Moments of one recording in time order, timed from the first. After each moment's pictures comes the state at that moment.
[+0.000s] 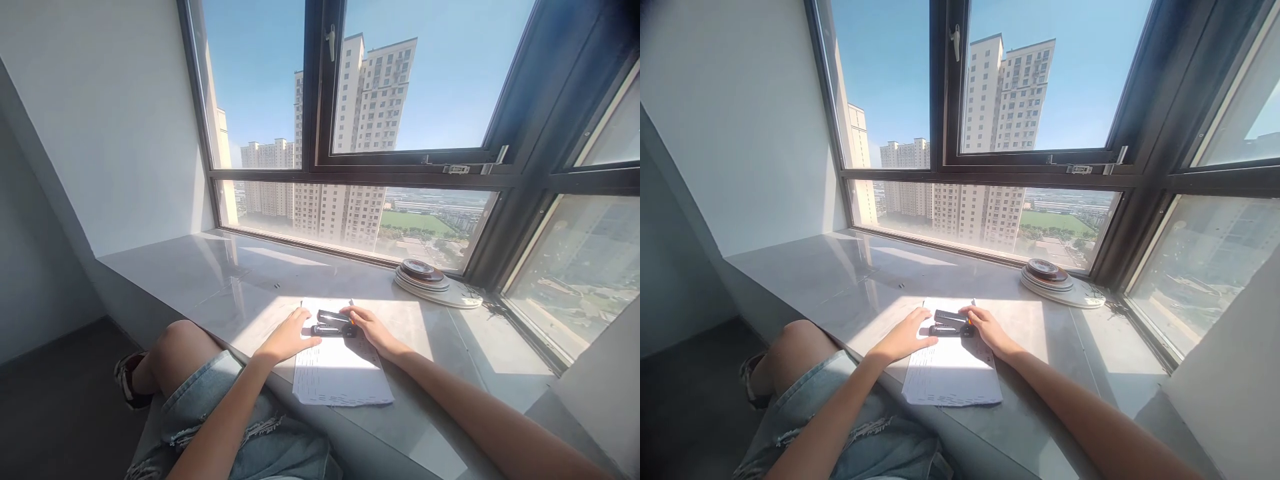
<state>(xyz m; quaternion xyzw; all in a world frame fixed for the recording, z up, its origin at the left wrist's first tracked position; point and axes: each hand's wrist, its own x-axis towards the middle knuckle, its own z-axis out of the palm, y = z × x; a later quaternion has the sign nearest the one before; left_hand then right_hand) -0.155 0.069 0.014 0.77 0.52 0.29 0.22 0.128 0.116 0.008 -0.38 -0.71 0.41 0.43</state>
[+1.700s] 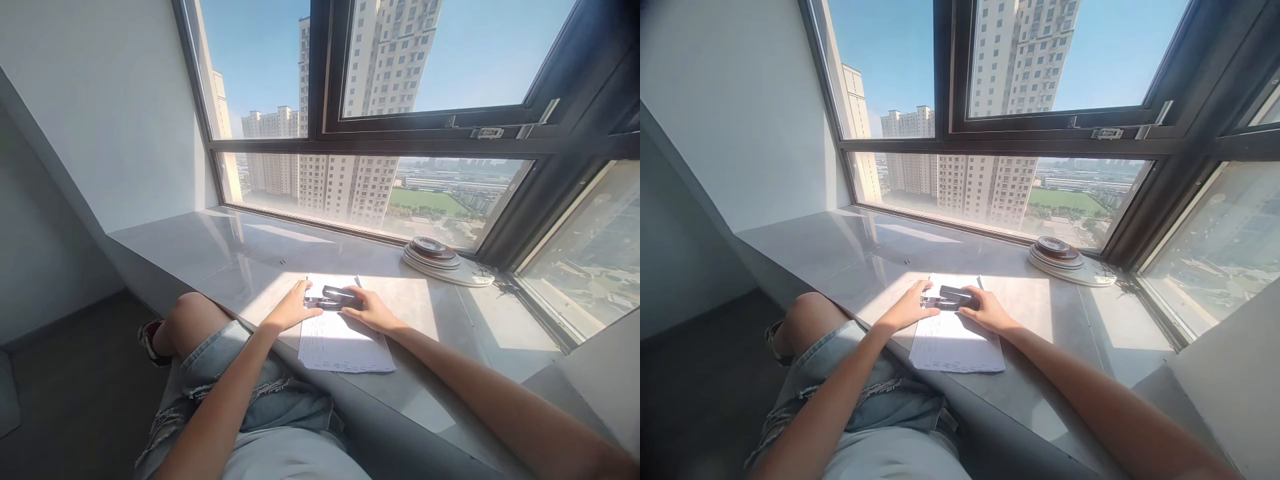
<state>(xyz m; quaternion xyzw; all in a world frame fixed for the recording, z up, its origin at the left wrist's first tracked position) -0.161 0.074 0.009 0.73 0.53 0.35 0.28 0.125 0.108 0.009 -0.36 -0.80 0.31 0.36</state>
